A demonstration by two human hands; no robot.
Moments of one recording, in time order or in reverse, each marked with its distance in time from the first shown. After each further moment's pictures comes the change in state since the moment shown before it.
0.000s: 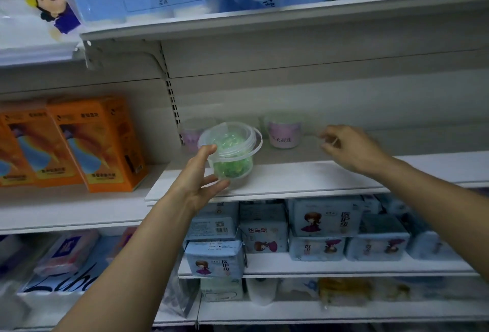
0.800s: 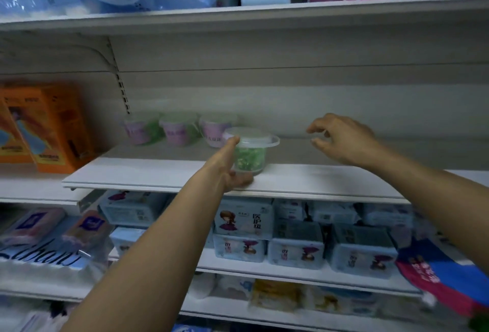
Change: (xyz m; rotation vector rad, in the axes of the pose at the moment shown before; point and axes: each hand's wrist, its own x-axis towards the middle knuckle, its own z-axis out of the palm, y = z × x) left_hand -0.032 -0.092 0.251 -0.007 0.063 -0.177; right_hand -0.005 0.170 -0.102 -0.175 -0.040 -0.209
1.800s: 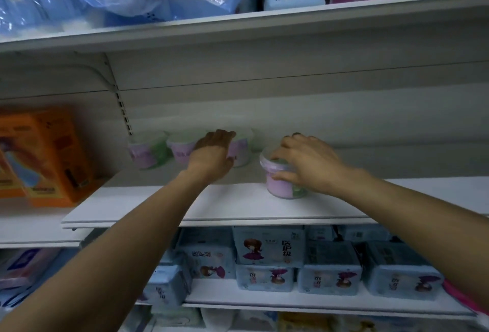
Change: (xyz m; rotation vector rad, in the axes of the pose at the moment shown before) left_hand 0.118 0.081 -0.074 1.769 0.203 1.093; right_hand 0.047 -0.101 0.044 -0.178 0.004 -0.274
